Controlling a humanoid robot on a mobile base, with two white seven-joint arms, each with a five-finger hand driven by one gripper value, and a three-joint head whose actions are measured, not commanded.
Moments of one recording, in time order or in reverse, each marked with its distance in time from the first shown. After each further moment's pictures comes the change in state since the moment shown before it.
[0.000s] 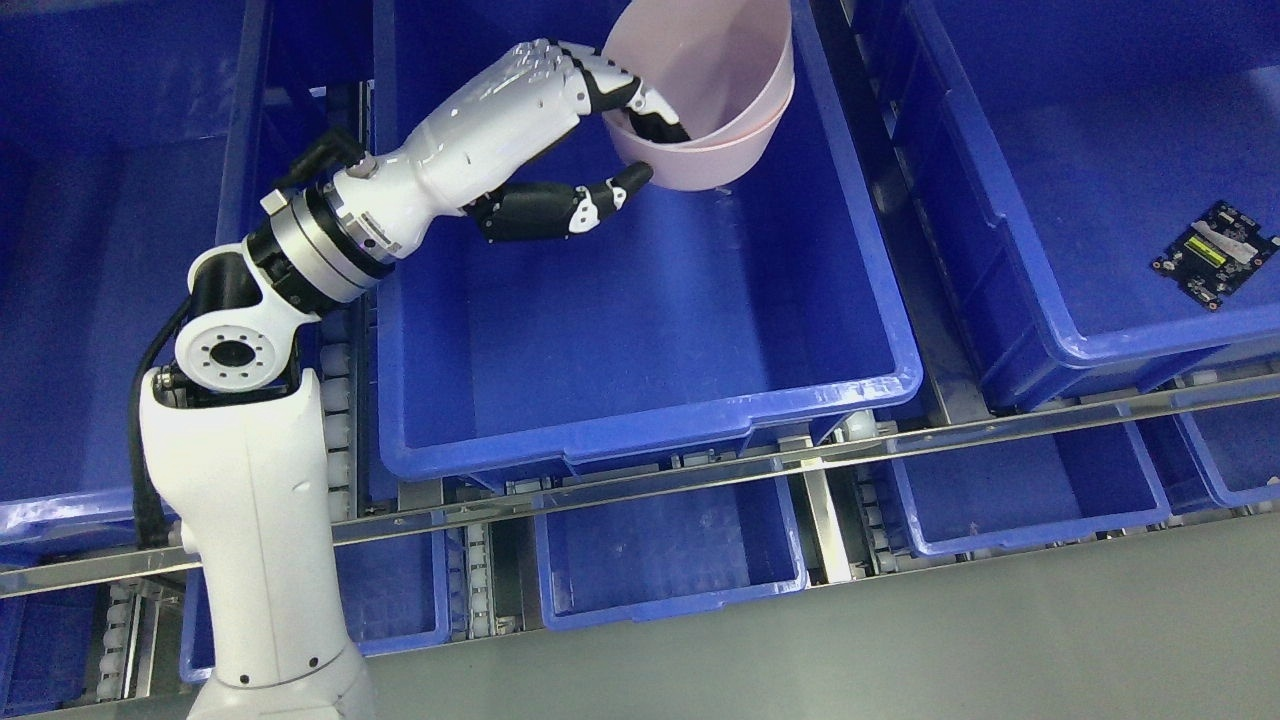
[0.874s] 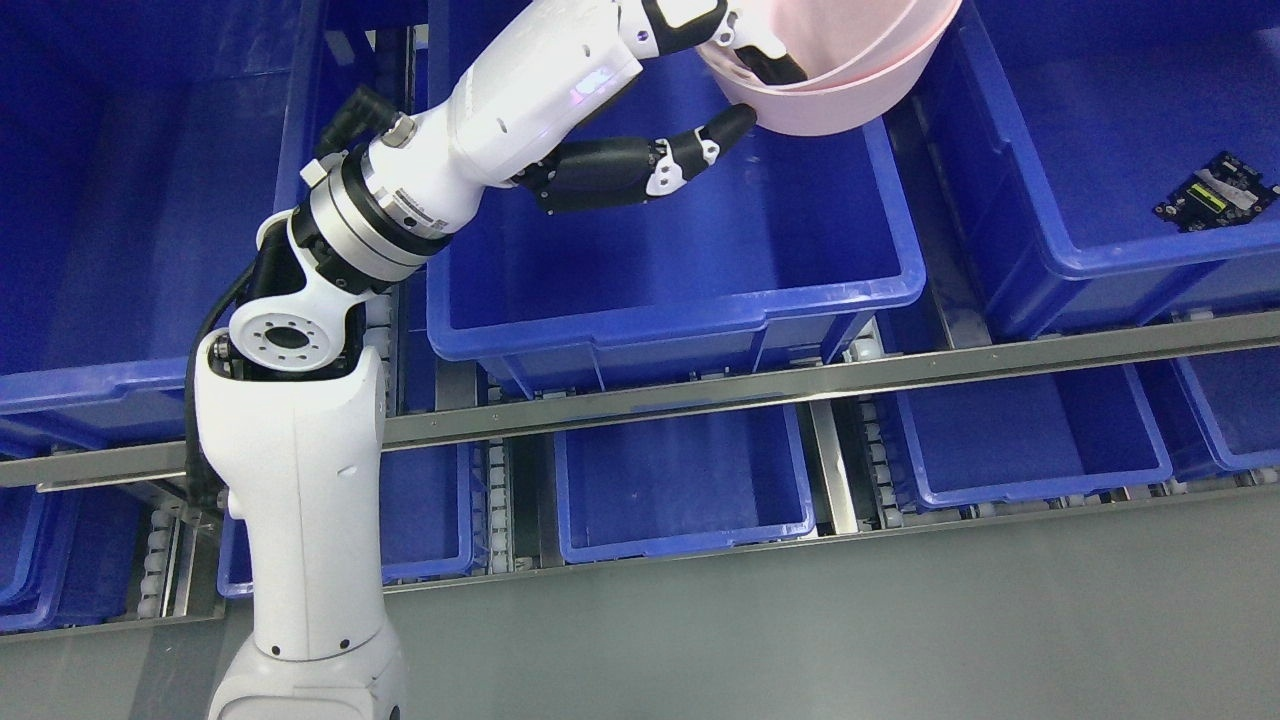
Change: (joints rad) left arm -0.101 -0.058 -0.120 -0.017 0.102 -0.084 0.179; right arm 0.000 0.000 0.000 0.000 0.000 0.000 -0.001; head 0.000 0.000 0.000
